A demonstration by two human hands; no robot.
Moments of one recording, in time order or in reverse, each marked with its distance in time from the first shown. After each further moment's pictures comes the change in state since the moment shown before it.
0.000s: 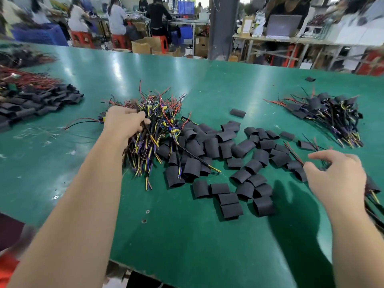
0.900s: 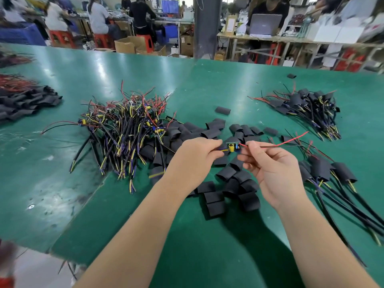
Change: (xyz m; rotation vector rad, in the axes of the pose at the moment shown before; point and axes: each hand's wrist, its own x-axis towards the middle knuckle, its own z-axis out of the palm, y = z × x) left_hand -0.128 0.003 0.100 0.414 -0.453 0.803; right_hand -0.037 -0.053 0.026 1.315 -0.405 0.219
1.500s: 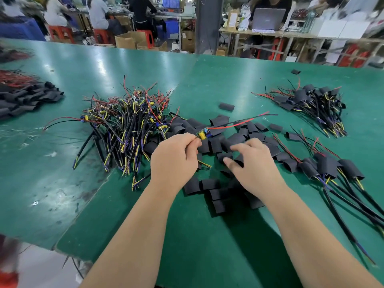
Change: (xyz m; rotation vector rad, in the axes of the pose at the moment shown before) left_hand -0.020 -0.028 -0.006 -0.008 0.362 -0.135; right_hand 0.016 0.025 0.010 -1.506 -0.178 -0.231
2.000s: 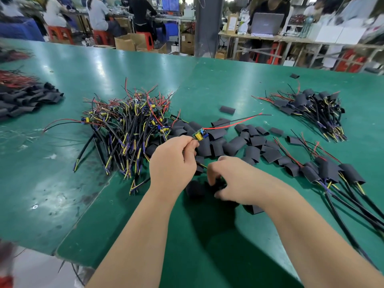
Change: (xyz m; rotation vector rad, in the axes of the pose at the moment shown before) left_hand 0.000 -0.007 -0.002 -0.024 0.068 -0.008; right_hand -0.001 -0.041 -0.018 -0.118 -0.494 -0.322
